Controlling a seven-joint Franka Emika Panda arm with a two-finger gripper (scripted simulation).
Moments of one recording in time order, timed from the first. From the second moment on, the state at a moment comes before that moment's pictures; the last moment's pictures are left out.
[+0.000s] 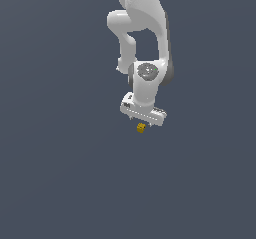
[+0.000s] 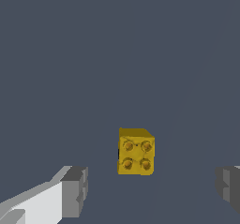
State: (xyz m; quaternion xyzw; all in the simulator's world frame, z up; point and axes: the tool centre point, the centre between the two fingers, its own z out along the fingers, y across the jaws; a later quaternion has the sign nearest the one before) arm -0.052 0.062 0.080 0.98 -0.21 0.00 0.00
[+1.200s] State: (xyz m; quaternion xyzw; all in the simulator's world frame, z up) arm -0.061 0.072 0.028 0.97 -0.23 0.00 0.00
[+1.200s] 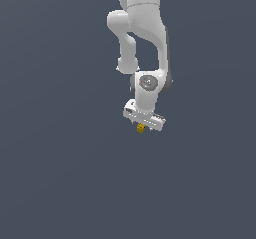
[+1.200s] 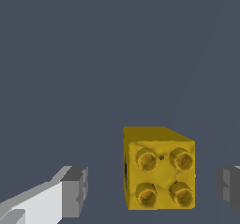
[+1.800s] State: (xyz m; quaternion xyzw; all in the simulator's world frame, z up) arm -0.060 0.073 0.022 0.97 -0.23 0.00 0.00
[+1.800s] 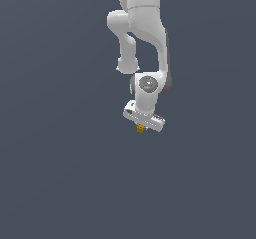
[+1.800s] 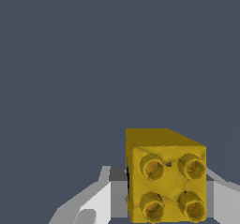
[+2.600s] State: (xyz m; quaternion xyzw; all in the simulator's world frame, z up) arm -0.028 0.060 0.040 0.97 -0.23 0.00 0.00
